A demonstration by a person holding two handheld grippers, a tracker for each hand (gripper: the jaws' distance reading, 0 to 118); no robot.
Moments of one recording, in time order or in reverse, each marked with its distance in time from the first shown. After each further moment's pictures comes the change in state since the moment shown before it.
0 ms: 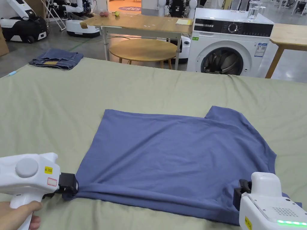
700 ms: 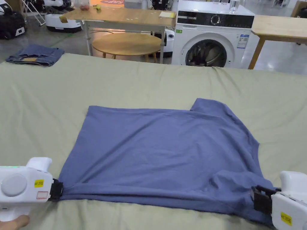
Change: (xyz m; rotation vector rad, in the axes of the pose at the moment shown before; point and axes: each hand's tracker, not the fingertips) left arm 0.014 -0.014 0.006 0.107 0.003 -0.203; right arm 0.092 0.001 0.016 -0.251 -0.055 -0.059
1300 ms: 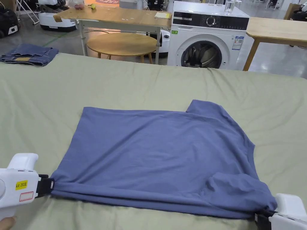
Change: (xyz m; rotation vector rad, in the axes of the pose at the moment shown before) left arm 0.000 0.005 0.028 0.120 -0.026 -0.027; right arm 0.016 -0.028 -0.027 -0.094 0.075 -0.008
